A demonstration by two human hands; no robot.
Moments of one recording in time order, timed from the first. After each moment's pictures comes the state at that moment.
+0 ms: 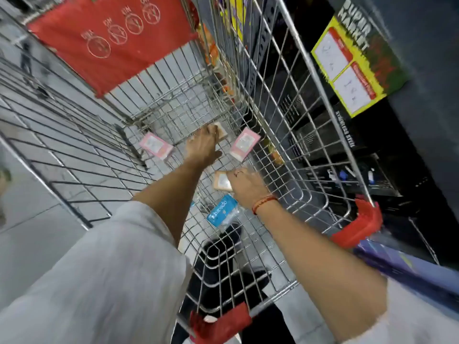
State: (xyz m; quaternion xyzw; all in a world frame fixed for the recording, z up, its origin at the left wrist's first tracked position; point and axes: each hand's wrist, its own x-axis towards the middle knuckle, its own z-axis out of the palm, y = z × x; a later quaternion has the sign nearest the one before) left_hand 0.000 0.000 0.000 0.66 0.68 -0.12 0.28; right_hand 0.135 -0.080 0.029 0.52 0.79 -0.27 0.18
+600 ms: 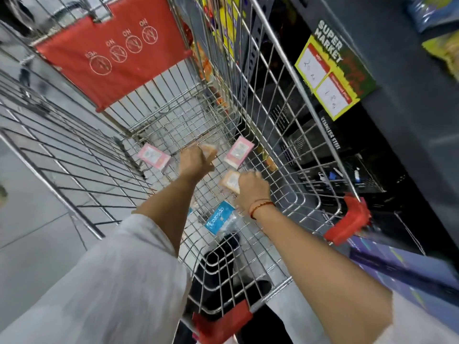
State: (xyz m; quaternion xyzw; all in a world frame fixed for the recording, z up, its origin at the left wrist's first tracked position) left_hand -0.007 -0.016 0.023 0.57 0.76 -0.07 0.31; right_hand 0.144 -0.079 0.058 0.63 0.72 -0.22 0.18
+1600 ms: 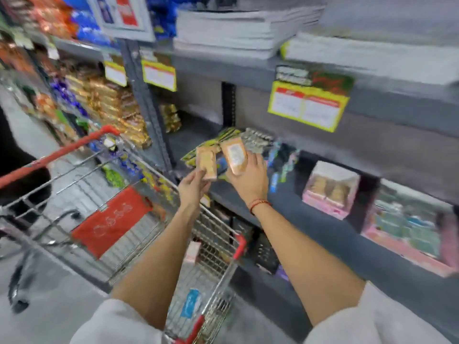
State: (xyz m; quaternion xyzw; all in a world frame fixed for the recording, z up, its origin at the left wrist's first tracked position) left_hand 0.158 -0.085 0.403 0.35 0.46 0.51 0.63; right_hand 0.285 -0.131 0.428 0.77 0.49 -0.04 -0.40
